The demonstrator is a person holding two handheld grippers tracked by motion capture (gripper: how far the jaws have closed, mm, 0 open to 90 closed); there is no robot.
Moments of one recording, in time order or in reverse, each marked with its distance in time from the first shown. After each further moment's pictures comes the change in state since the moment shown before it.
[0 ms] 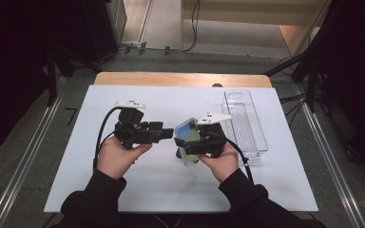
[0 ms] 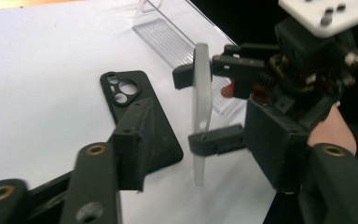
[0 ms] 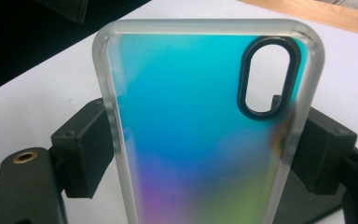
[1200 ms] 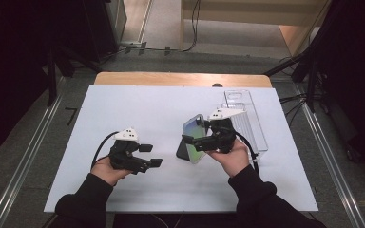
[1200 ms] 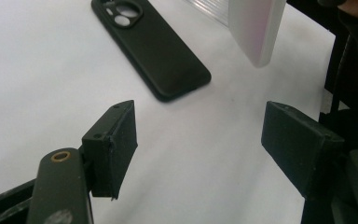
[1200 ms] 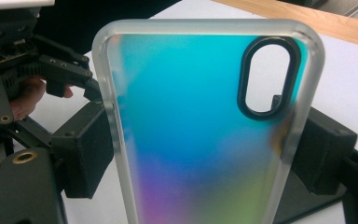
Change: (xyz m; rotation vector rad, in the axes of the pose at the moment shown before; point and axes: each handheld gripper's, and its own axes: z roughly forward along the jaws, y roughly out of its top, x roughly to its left) left arm 0.045 -0.085 0.018 0.094 -0.068 0.135; right arm -0.018 0.005 -0.020 -0.018 0.077 -0.017
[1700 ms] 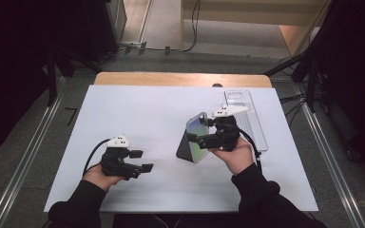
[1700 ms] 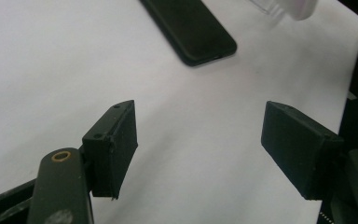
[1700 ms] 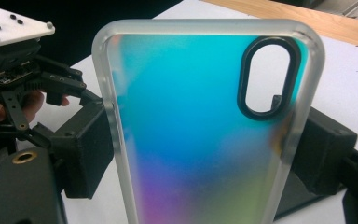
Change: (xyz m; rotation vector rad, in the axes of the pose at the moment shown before) left arm 0.008 -0.028 -0.011 0.021 0.095 -0.055; right arm -0.006 0.004 -0.010 -0.001 0.000 0.024
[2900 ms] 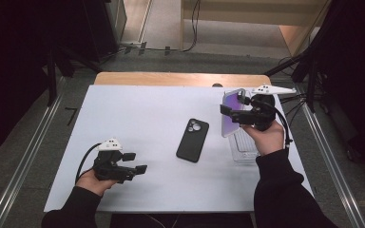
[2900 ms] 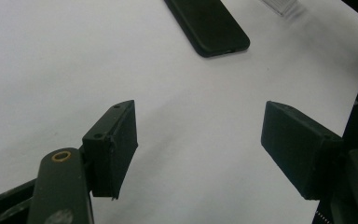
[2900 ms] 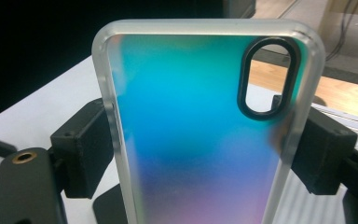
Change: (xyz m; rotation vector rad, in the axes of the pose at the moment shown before) left arm -0.002 -0.011 -0.014 -0.017 0.032 -0.038; right arm -0.065 0.020 -0.069 -0.122 -0.229 0.082
